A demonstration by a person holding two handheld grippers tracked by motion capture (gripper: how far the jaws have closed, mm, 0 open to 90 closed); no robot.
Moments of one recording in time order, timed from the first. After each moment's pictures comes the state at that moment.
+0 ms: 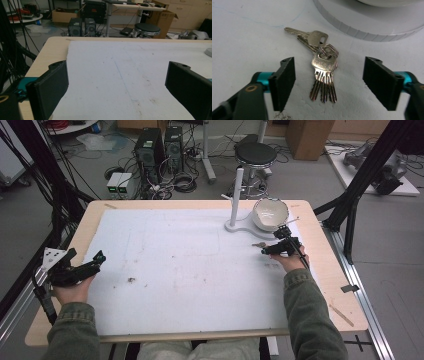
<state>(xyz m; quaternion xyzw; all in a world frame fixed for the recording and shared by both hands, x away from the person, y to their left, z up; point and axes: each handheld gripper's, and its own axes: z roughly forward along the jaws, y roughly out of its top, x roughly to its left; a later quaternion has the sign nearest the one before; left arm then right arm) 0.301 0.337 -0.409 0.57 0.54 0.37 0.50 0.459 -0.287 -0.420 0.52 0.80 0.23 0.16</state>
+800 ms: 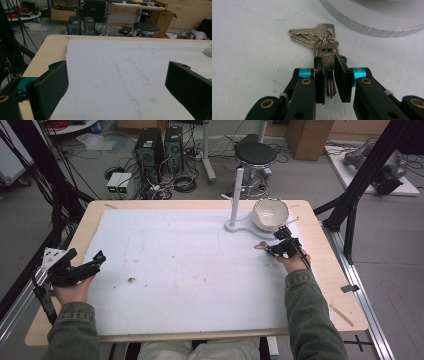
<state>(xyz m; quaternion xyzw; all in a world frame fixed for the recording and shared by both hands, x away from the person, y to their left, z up) 0.302 0.338 -0.409 0.57 0.54 0.37 0.50 0.458 -0.290 -0.420 0.51 0.81 0.23 0.14</state>
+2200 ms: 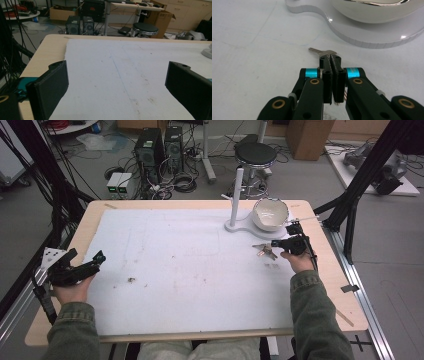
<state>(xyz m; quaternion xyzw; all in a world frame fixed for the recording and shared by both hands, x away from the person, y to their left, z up) 0.302 0.339 -0.410 0.57 0.54 0.36 0.50 0.441 -0.308 -0.389 0.54 0.76 0.35 0.11</state>
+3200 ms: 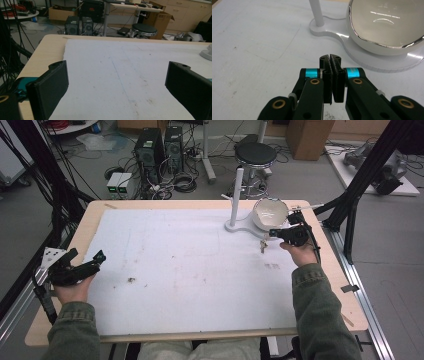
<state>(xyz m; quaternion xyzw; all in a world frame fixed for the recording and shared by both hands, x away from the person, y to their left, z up) 0.303 0.339 -0.410 0.56 0.55 0.36 0.51 0.432 -0.291 -0.336 0.50 0.77 0.38 0.12</state>
